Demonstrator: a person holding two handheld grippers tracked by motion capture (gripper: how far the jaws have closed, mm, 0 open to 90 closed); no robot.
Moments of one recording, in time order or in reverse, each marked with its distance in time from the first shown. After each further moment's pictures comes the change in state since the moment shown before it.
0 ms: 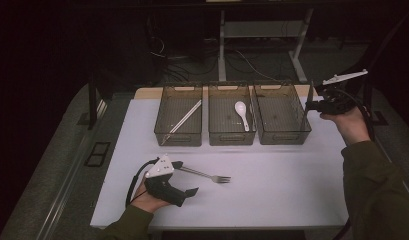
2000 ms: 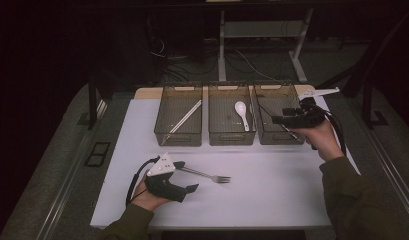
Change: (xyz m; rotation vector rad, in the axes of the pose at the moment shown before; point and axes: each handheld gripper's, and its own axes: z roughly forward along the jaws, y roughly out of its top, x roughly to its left) left arm 0.003 0.003 0.001 0.029 0.027 0.015; right arm 0.058 -0.019 0.040 -0.146 0.243 0.031
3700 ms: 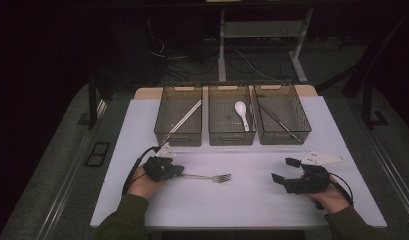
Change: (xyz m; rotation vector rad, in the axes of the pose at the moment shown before) left arm 0.047 -0.006 0.017 0.318 0.053 -0.036; right arm 0.083 -0.129 -0.033 -0.034 0.004 -0.100
